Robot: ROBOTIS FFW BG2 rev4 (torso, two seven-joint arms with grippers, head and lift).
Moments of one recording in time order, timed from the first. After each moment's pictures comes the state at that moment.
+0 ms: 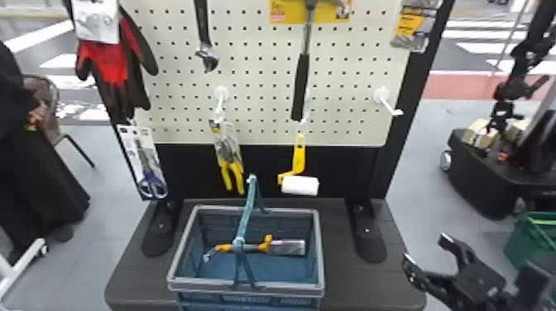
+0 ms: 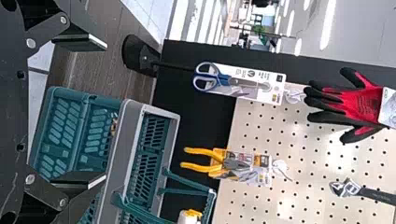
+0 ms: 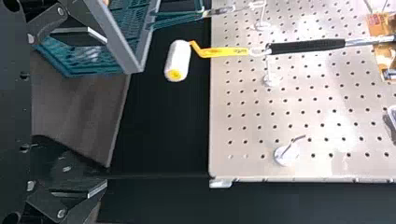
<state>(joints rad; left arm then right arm) 0.73 0.05 -0.09 -1.85 0.18 -0.41 0.07 0.22 -0.15 -0.20 -1.68 -0.19 -0.03 0.70</state>
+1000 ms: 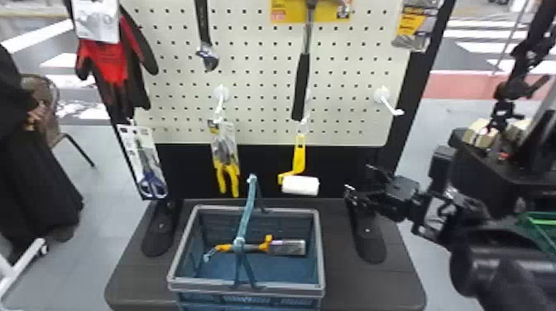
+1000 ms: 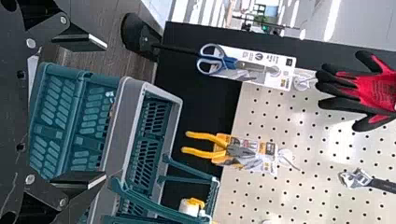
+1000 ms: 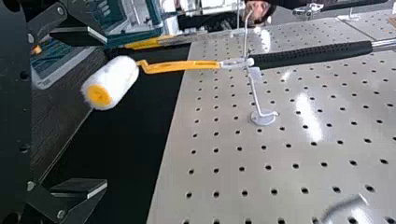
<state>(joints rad) 0.65 0.05 -0.13 -1.78 0.19 -0.40 0.06 -0.41 -0.19 0.05 -1.10 -0.23 0.03 0.95</state>
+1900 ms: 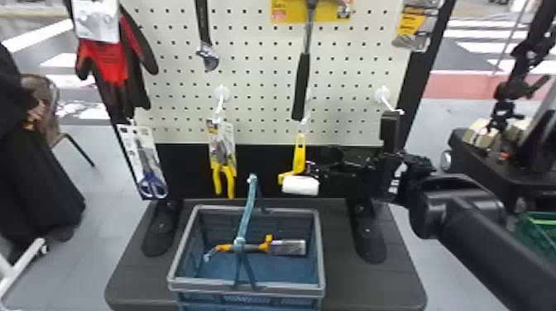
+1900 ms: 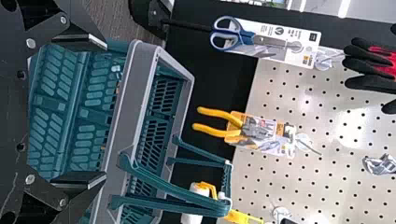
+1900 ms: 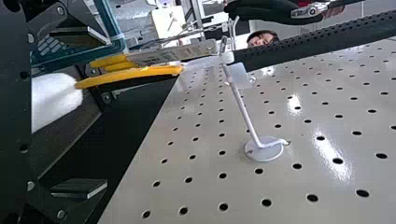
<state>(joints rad) 0.53 0.04 -0.19 -1.66 0.20 -0.41 0.06 -0.82 -0.20 0.53 -0.63 -0.58 -0.04 0.95</state>
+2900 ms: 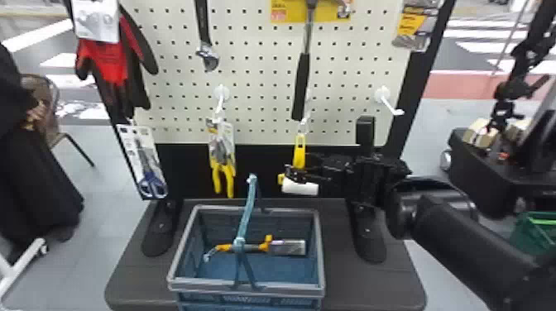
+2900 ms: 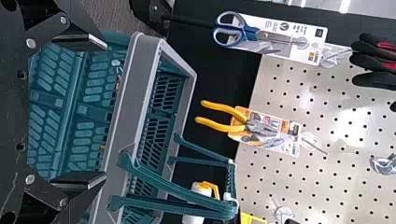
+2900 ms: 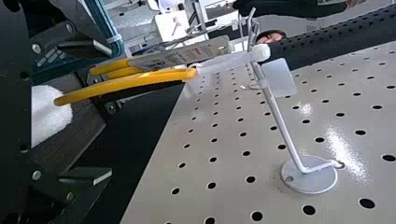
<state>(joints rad) 0.50 0.04 -0.20 -1.61 0.20 -0.43 0.06 -0.92 -0.08 0.63 -0.37 -0.63 -0.12 0.96</state>
